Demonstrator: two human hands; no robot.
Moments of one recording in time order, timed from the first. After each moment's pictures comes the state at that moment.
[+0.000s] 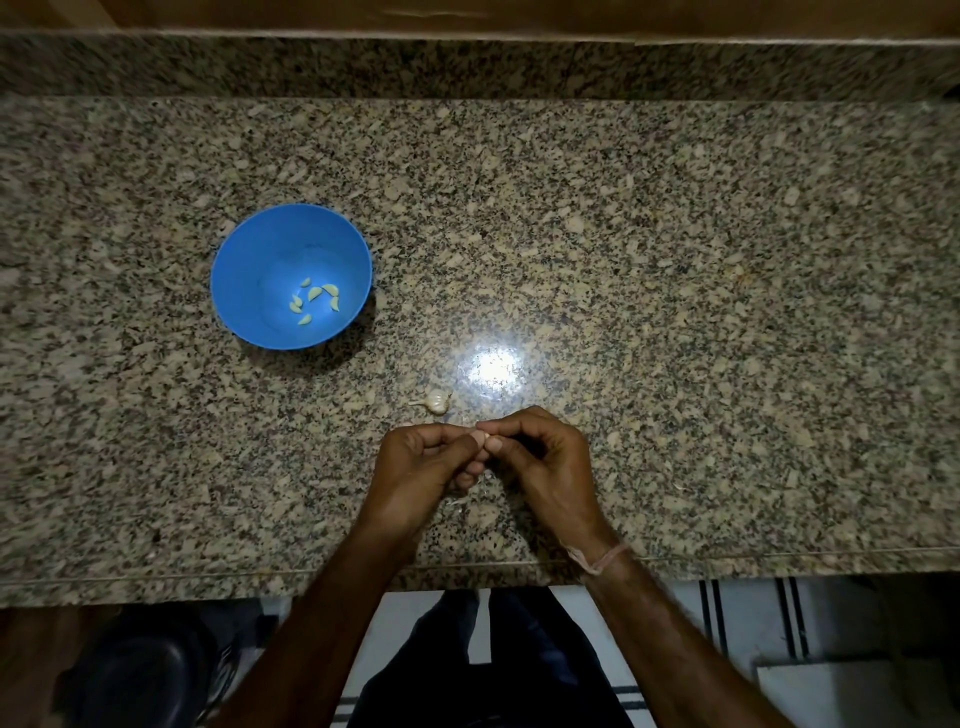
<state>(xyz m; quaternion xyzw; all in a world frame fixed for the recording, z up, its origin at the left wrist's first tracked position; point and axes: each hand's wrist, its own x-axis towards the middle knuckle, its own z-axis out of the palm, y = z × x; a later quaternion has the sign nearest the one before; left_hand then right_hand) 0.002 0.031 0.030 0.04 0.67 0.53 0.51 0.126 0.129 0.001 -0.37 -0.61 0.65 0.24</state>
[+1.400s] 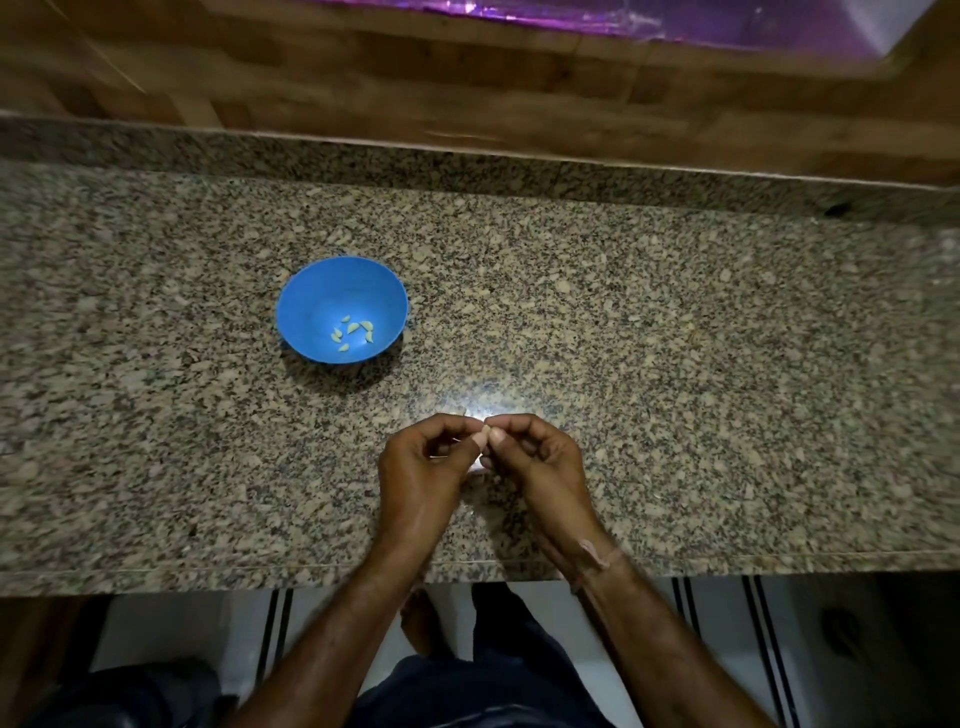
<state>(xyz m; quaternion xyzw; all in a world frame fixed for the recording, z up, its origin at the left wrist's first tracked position) 0.013 0.001 0.083 0.20 0.74 0.58 0.30 0.120 0.094 0.061 -0.38 -0.50 0.74 0.24</state>
